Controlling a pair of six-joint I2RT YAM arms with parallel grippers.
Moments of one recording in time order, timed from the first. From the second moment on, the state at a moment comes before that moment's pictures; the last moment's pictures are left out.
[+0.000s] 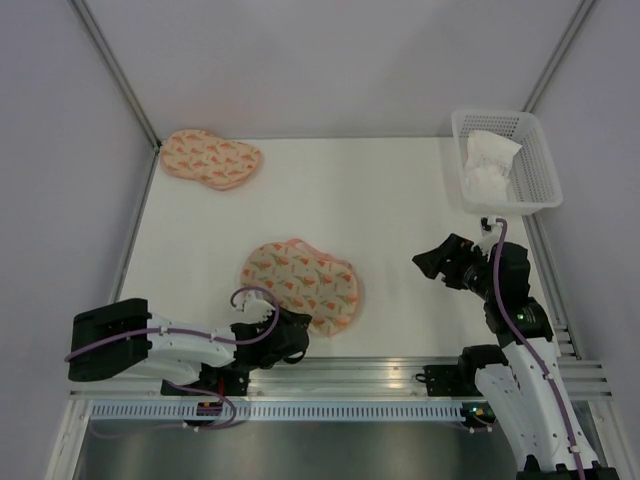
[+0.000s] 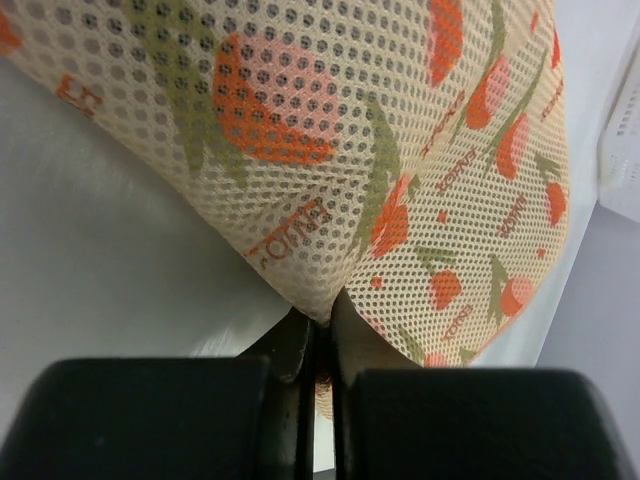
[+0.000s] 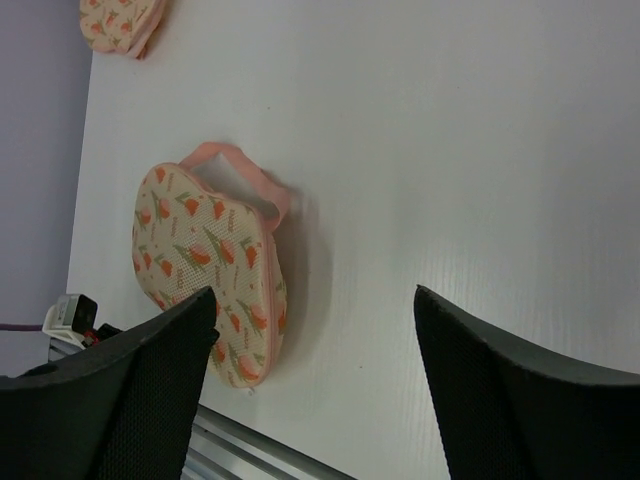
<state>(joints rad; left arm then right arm) -1.35 1.22 0.27 0.01 -0.76 -1.94 0.08 0.56 0.56 -0.47 -0.37 0.59</state>
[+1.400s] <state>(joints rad) -0.92 1.54 1.01 -0.31 -0.28 -1.64 0.62 0.90 0.54 -0.23 -0.24 0.53</state>
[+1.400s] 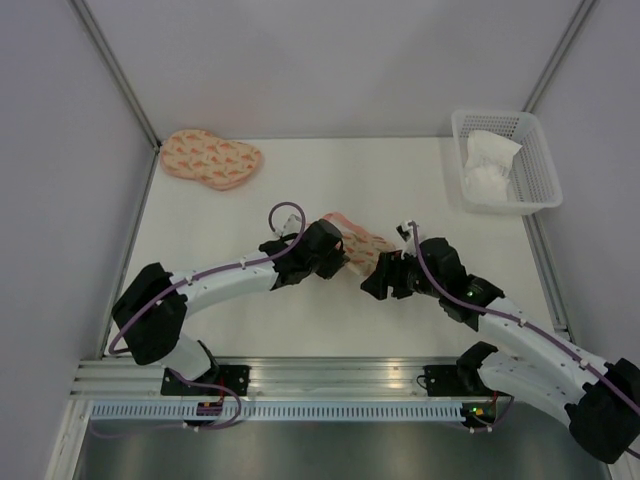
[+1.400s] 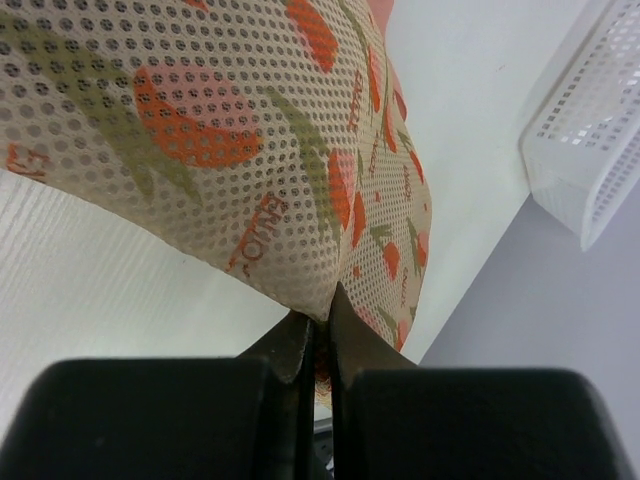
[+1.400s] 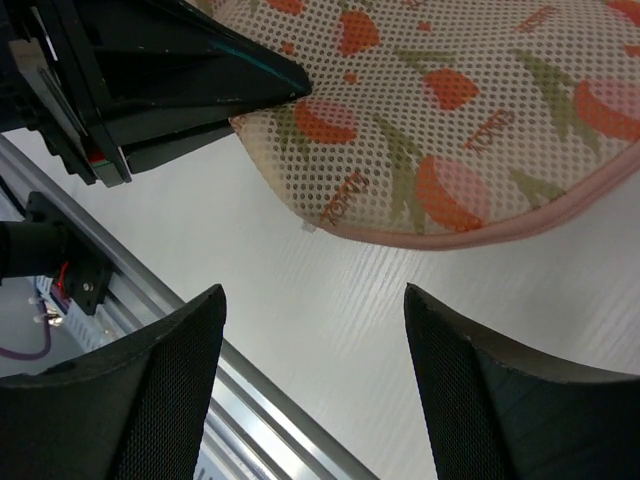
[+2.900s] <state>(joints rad) -0.76 1.37 0.67 0.12 0.11 -1.23 0.77 0.94 0.61 -0.38 0.20 0.52</state>
